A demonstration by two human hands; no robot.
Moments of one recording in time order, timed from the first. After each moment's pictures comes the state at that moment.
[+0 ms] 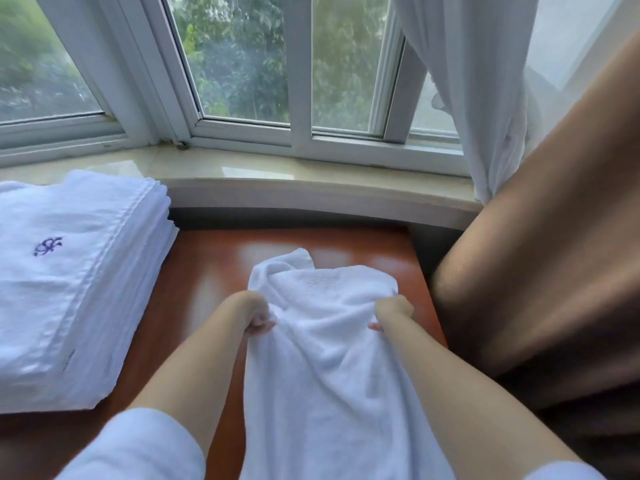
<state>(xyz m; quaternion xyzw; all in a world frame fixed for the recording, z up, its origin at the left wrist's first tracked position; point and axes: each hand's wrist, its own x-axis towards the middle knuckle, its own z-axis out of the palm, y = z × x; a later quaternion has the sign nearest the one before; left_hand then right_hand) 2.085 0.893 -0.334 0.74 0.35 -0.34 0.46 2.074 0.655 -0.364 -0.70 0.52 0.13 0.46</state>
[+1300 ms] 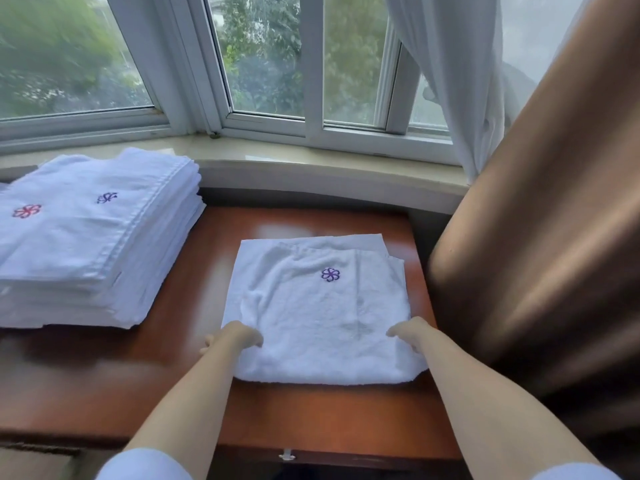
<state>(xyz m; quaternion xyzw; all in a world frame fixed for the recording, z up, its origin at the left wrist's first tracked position) 1.939 0.911 -0.389 0.86 0.36 -0.33 0.17 1.943 0.587 -0.384 -0.81 0.35 0.31 0.37</state>
